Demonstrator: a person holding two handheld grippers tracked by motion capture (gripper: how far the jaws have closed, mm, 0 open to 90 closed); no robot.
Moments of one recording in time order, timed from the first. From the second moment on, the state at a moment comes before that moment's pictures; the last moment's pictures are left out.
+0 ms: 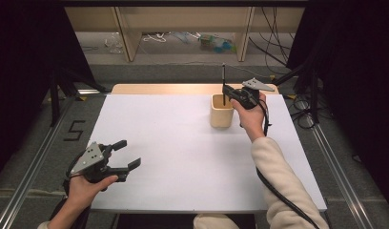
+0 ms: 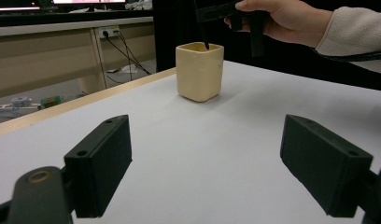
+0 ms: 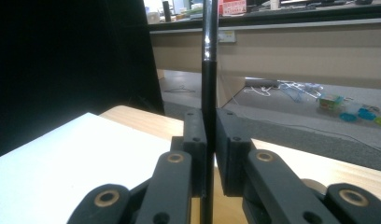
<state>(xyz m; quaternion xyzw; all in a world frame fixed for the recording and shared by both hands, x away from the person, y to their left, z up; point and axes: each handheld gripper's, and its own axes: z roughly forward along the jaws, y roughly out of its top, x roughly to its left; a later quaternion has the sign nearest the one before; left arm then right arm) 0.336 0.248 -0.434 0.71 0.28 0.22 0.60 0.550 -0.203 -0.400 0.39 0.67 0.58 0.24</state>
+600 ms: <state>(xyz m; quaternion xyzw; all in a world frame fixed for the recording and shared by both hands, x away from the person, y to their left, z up) 0.337 0.248 -0.435 0.71 0.28 0.22 0.61 0.551 -0.204 -0.402 0.39 0.67 0.57 0.24</state>
